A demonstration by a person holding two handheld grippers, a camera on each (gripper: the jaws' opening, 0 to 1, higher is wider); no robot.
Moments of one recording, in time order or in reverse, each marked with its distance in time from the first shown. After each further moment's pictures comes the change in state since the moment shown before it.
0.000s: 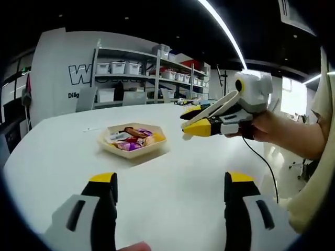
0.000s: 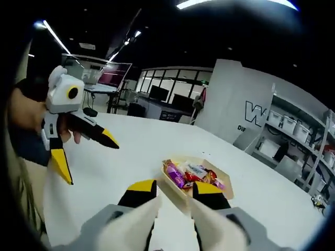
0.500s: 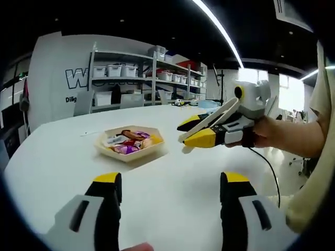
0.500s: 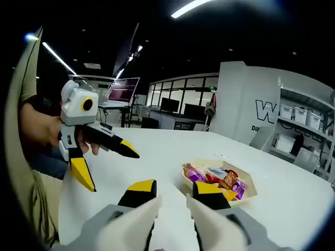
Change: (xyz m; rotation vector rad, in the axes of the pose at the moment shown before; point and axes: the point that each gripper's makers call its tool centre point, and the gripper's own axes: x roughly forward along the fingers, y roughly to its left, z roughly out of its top) left arm 0.004 -0.005 0.002 0.035 -0.014 -0.016; right arm -0.002 0.028 0.002 0.129 -0.106 0.144
